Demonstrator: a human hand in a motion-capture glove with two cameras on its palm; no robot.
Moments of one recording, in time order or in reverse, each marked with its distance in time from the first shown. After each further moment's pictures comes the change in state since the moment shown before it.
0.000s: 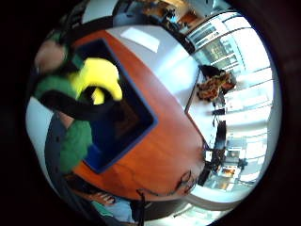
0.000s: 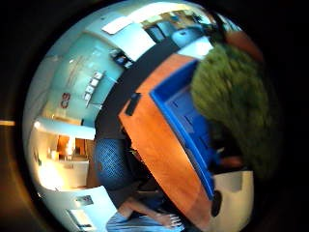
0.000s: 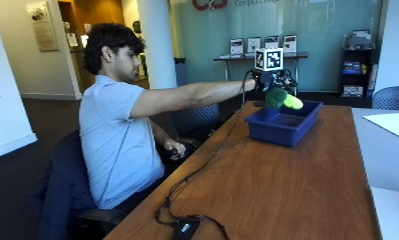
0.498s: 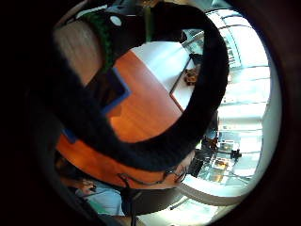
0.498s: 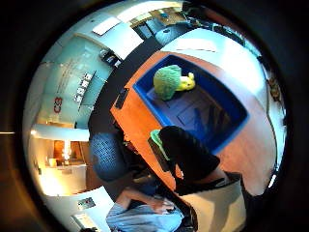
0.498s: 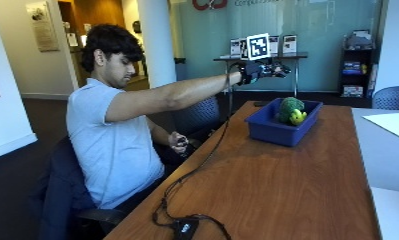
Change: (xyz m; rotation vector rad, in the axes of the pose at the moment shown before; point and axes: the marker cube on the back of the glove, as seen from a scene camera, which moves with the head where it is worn) arm 0.079 0.094 -0.057 0.066 0.057 0.029
